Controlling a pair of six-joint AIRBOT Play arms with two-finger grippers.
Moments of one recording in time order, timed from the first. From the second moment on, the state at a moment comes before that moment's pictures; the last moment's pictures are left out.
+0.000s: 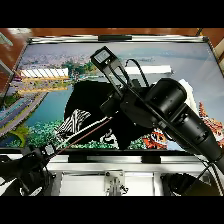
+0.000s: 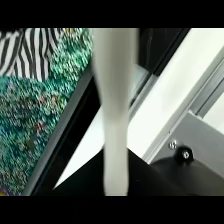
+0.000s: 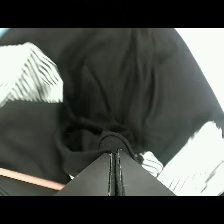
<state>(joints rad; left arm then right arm) -0.67 -0.22 0.49 1.60 -1.54 -1.10 0.86 -1.16 1.49 1.40 -1.13 -1.51</state>
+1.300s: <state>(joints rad) -0.68 -0.49 0.50 1.32 -1.25 -1.23 0.86 -1.05 1.53 1.55 -1.15 -1.62</state>
